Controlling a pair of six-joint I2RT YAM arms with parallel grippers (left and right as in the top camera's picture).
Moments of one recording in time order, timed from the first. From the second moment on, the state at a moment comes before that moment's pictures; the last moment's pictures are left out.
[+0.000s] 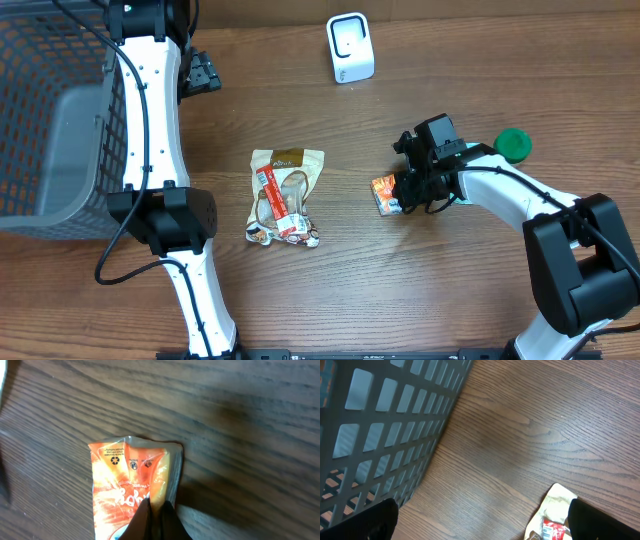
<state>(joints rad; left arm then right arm) 0.06 2.29 2.59 -1.69 -0.33 -0.40 0.37 1.85 1.08 -0.52 -0.33 0.13</state>
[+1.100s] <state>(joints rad) 0.06 2.29 2.59 -1.69 -0.33 -0.40 0.38 1.81 1.99 -0.85 -0.04 -0.20</state>
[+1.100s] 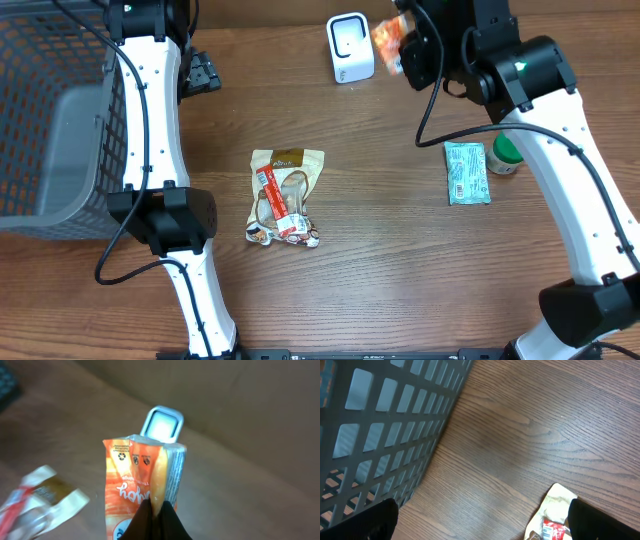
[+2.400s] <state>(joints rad) 0.06 2.29 2.59 -1.69 -0.33 -0.40 0.52 2.43 1.99 0.10 0.41 -0.98</state>
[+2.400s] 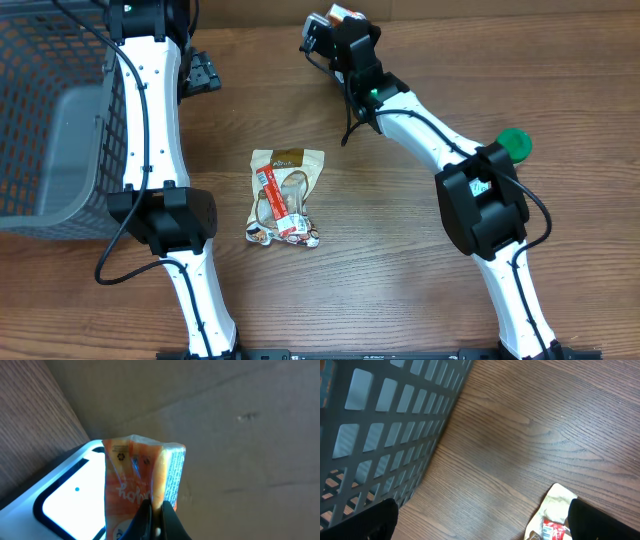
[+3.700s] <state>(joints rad) 0.06 2.29 2.59 -1.69 -0.33 -0.40 0.54 1.96 1.99 -0.69 0.41 -0.28</state>
